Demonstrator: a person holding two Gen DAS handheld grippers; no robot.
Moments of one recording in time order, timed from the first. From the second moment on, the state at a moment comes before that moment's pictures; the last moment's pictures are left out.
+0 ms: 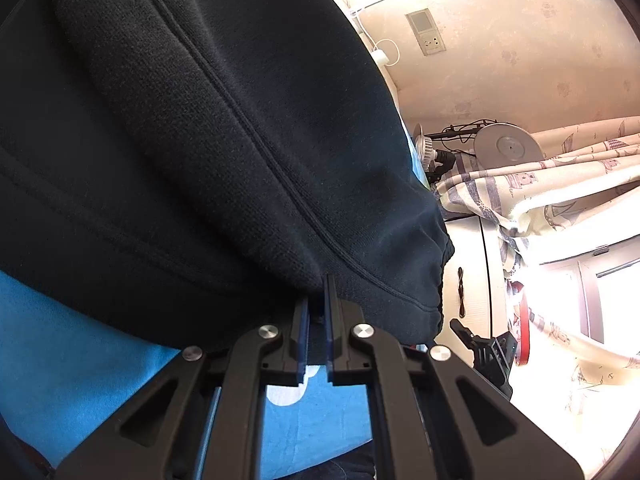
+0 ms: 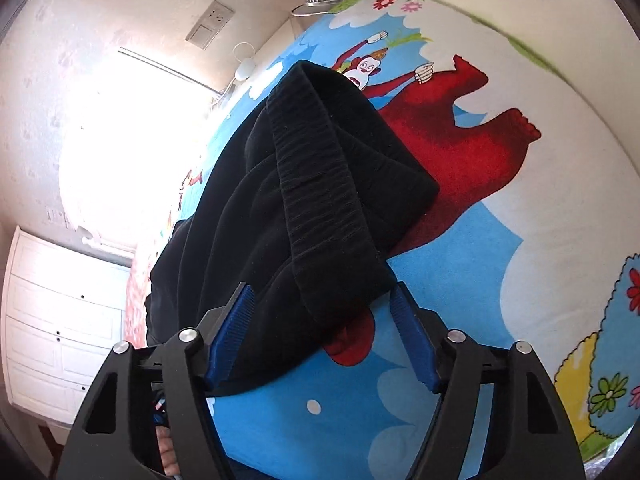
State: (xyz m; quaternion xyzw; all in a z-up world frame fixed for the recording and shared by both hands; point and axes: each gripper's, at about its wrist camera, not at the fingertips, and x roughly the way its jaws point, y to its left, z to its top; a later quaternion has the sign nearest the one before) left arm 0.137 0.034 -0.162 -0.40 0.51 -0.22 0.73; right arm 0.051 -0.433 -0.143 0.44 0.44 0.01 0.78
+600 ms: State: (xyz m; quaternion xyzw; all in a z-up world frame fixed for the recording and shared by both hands) left arm 0.106 0.011 -0.103 -0.34 0.48 -0.23 0.77; right arm 0.075 -0.449 -0.112 0.32 0.43 -0.06 0.84
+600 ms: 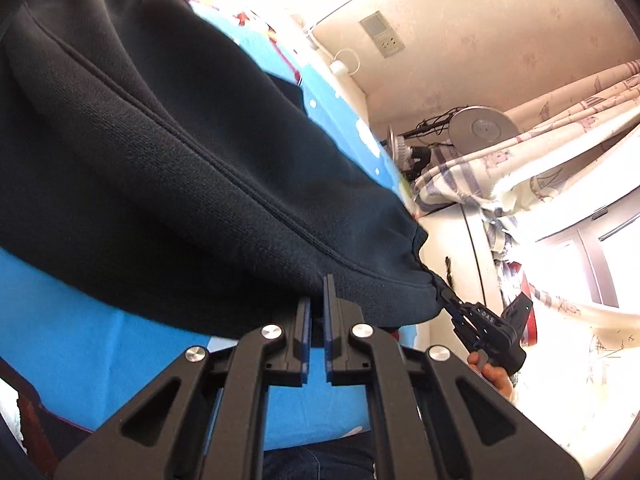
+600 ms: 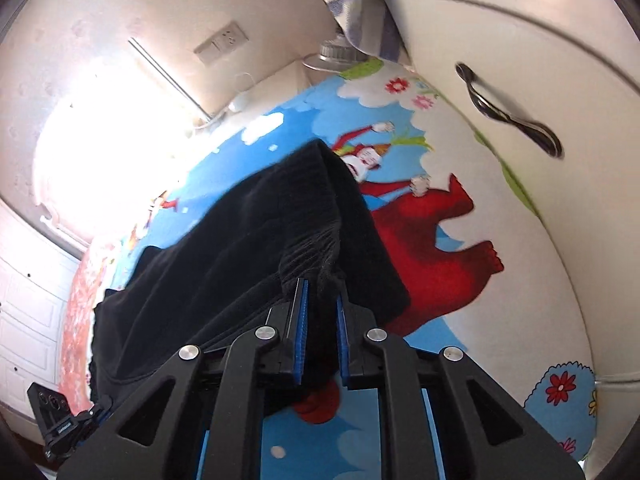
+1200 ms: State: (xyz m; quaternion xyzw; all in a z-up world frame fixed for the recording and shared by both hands) left arm 0.103 0.014 -0.153 -0.35 0.54 -0.20 0.74; right arm 0.068 -0.425 -0.122 0.22 0.44 -0.12 0.86
